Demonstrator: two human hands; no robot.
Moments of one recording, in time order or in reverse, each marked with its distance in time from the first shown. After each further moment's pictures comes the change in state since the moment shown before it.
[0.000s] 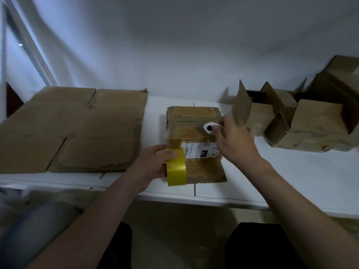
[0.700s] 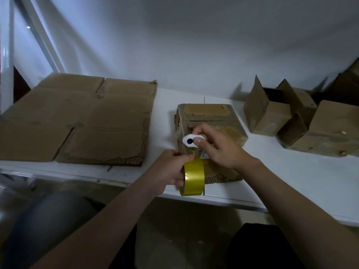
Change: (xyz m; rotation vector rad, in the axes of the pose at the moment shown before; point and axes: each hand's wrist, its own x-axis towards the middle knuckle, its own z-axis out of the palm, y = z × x) left_hand -0.003 -0.009 0.015 0.103 -0.009 -0.081; right_hand 0.013 -0.019 0.043 0.491 -0.308 -0.470
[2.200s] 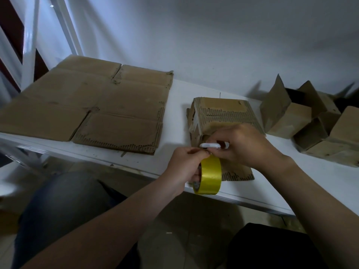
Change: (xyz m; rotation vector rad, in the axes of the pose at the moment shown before) left_hand -0.001 -0.026 0.009 -0.240 0.063 0.077; right_hand 0.002 -0.035 -0.020 -0.412 -0.196 -0.243
